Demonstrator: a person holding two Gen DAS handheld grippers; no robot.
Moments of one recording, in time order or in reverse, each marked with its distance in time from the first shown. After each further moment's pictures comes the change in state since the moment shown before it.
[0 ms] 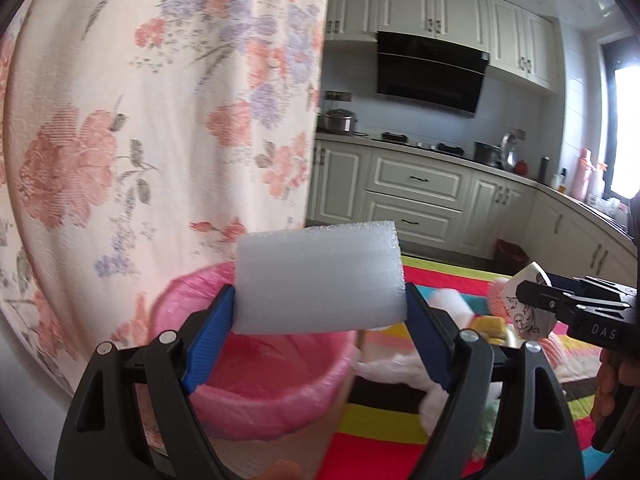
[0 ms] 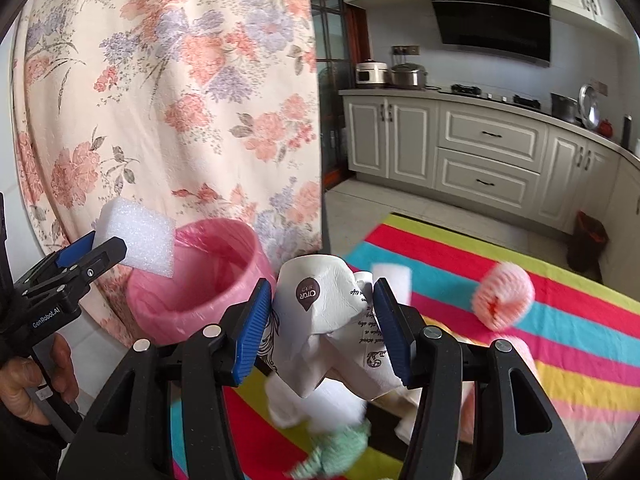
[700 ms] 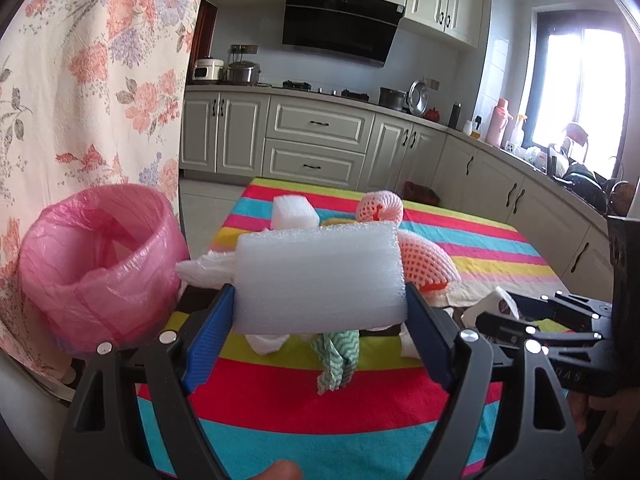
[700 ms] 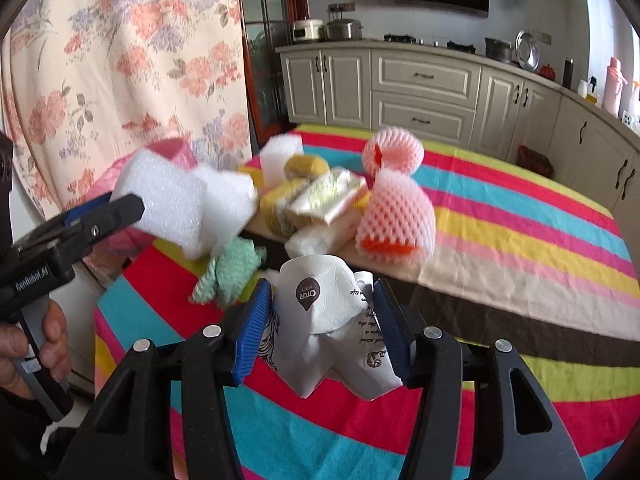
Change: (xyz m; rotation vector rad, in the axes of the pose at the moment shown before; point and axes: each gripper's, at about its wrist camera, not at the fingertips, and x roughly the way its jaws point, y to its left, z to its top) left arm -0.022 -0.135 -0.087 0.081 0.161 -0.335; right arm -0.093 -0.070 -0.139 0.110 0.132 -0.188
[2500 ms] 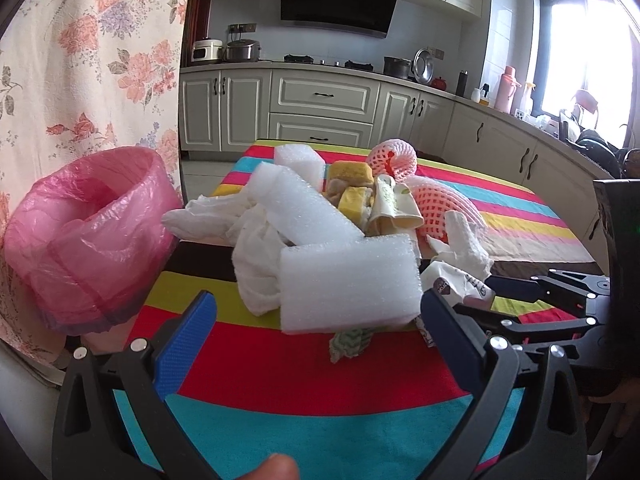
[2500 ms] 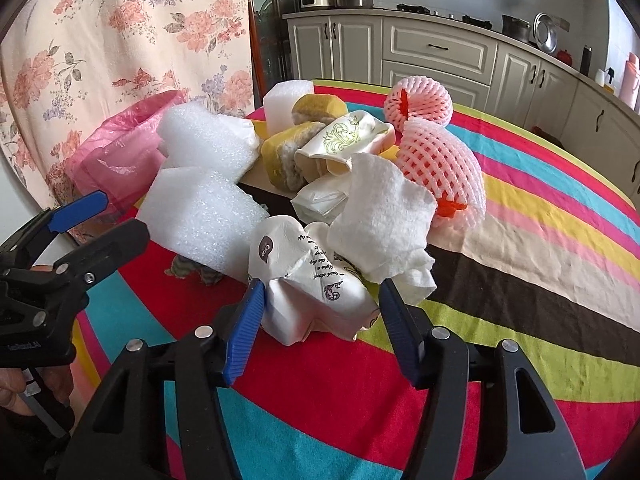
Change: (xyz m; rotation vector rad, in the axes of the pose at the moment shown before) left arm 0.042 -0.007 -0.047 0.049 0.099 0.039; right arm 0.061 0.010 -0.025 -0.028 0.127 0.010
